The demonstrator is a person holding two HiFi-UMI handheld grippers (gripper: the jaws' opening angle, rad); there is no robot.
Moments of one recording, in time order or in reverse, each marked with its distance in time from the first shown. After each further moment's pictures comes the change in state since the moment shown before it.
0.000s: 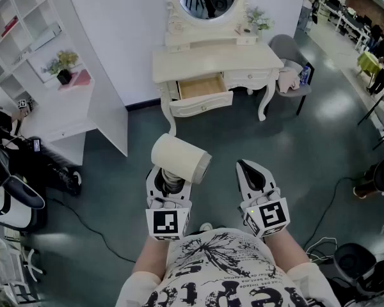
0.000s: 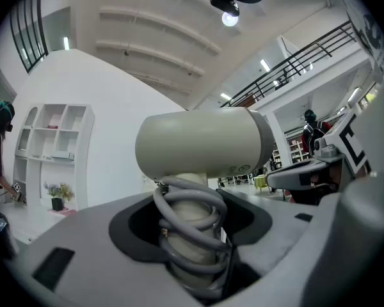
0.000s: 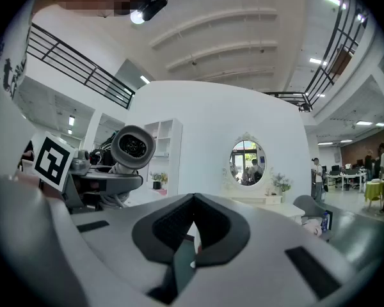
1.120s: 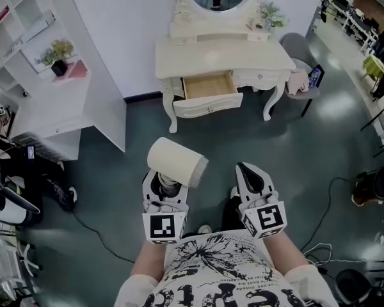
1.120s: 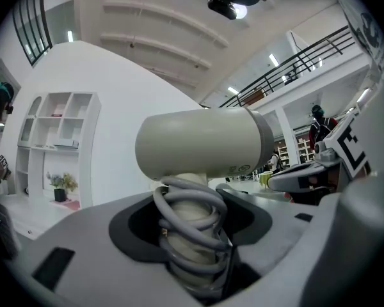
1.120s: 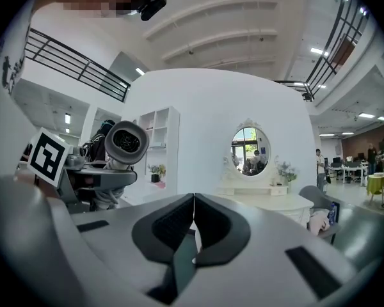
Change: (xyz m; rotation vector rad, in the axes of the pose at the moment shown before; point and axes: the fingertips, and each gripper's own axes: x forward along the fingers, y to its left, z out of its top) left arm 0.054 0.070 -0.051 -0.035 0.071 0.039; right arm 0.099 -0.009 -0.035 0.022 0.069 0.011
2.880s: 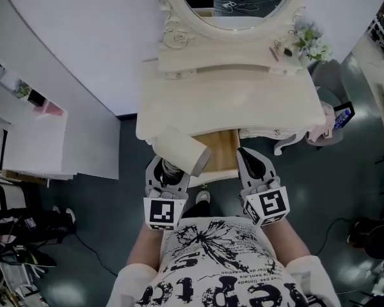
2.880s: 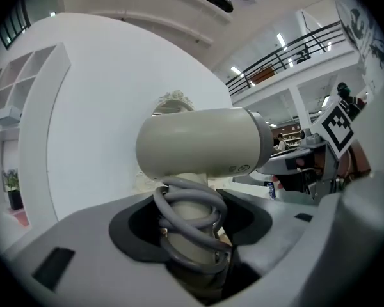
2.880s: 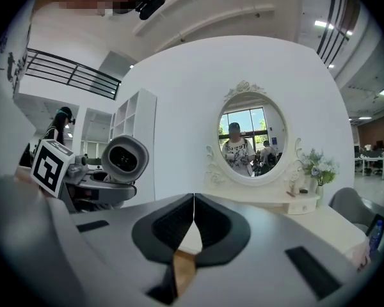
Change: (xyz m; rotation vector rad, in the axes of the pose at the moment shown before) left arm 0.489 0.105 -0.058 0.036 0.143 -0.029; right arm 0.422 -0.300 0.011 0.033 0.046 0.108
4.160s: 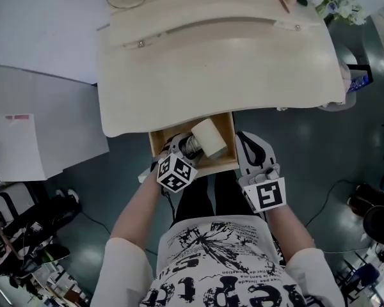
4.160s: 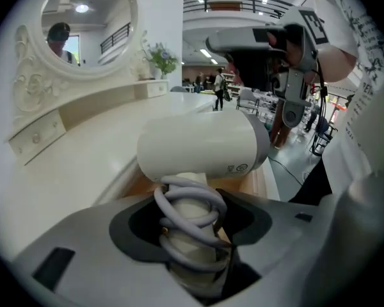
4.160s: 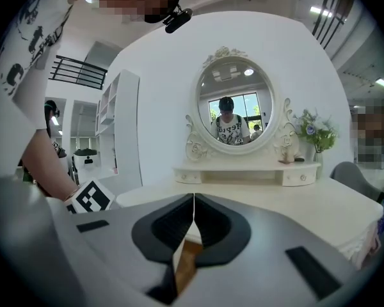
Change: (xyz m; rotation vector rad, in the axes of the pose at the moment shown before) left arm 0.159 -0.101 -0.276 0.234 0.645 -0.657; right arm 0.081 -0.102 -0.126 0.033 0.103 -0.034
